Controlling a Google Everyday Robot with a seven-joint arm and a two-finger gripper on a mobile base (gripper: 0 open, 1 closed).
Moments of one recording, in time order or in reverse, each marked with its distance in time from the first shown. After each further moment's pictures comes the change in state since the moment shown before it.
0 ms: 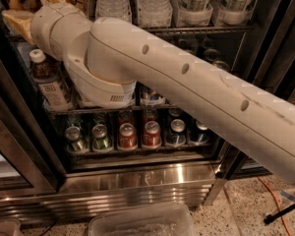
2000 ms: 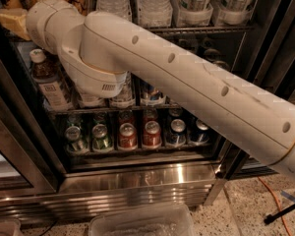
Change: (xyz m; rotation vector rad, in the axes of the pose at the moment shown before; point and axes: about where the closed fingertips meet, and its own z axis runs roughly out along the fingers) arm 0.006 -0.001 0.029 -0.023 -0.003 0.002
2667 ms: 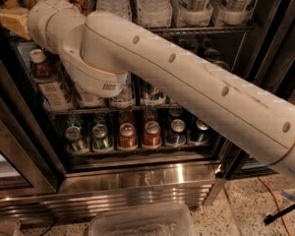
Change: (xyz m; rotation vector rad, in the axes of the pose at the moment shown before) arm 0.000 0.000 0.000 0.000 0.000 0.000
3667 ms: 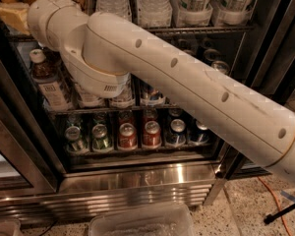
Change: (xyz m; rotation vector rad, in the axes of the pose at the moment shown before) arm -0.015 -0.009 -0.004 0.018 -0.057 0.015
